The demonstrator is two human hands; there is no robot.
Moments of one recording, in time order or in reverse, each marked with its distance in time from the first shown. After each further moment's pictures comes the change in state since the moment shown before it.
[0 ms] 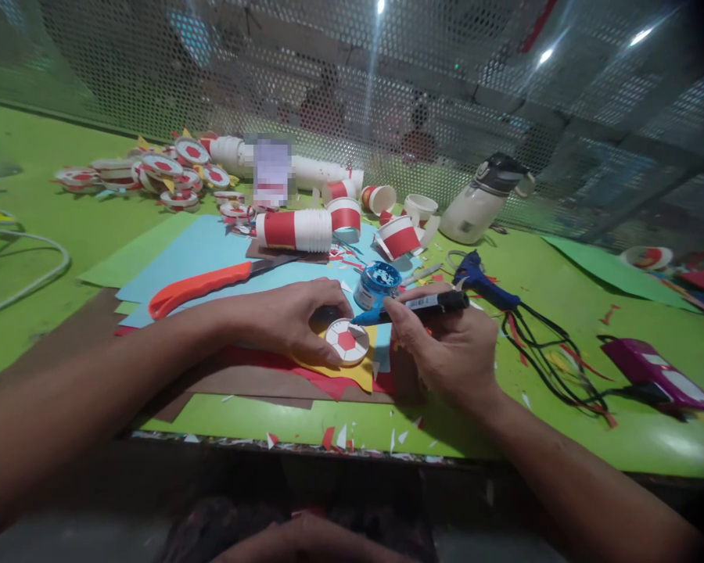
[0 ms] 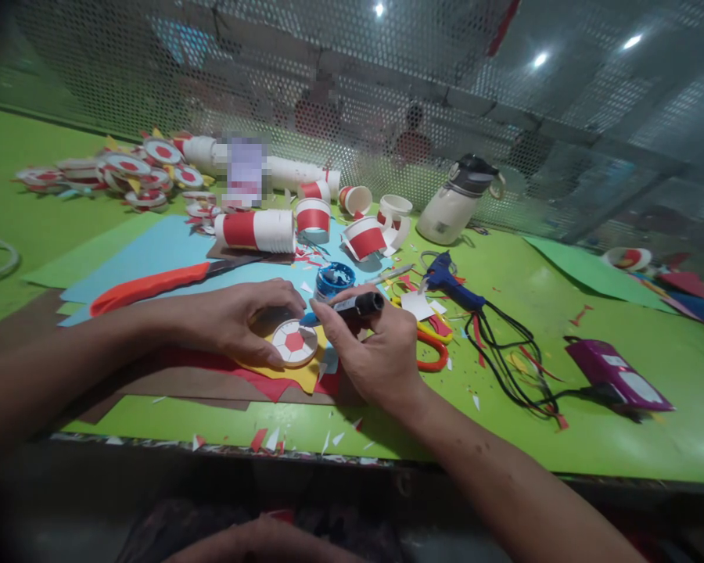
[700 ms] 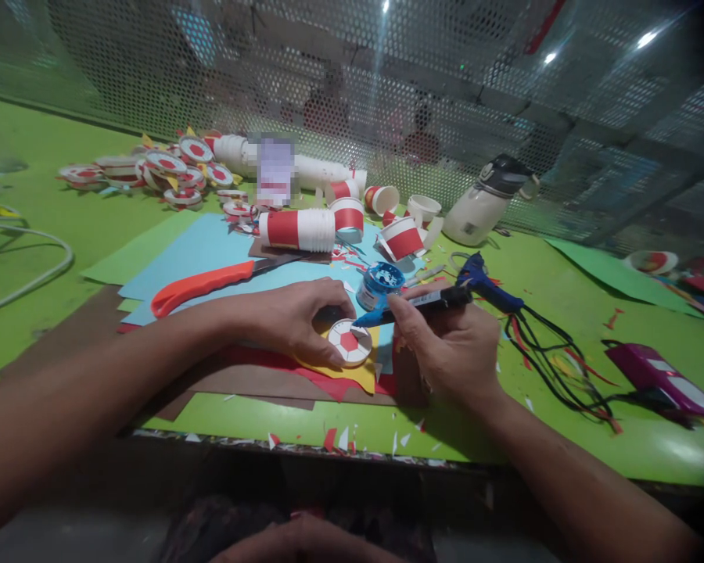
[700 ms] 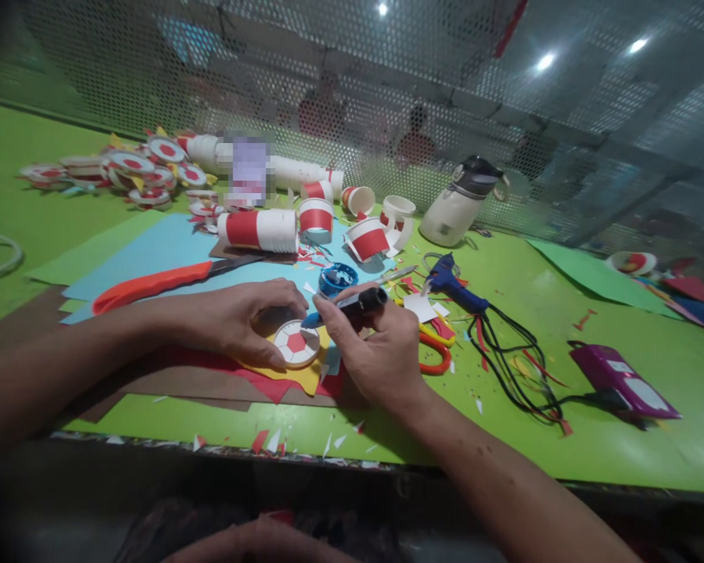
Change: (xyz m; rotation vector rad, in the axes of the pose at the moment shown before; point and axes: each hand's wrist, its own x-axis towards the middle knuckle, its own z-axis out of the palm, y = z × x) left_hand 0.000 -0.001 0.001 -0.016 0.010 -0.002; right_hand 0.002 0.000 0.003 0.029 0.005 0.078
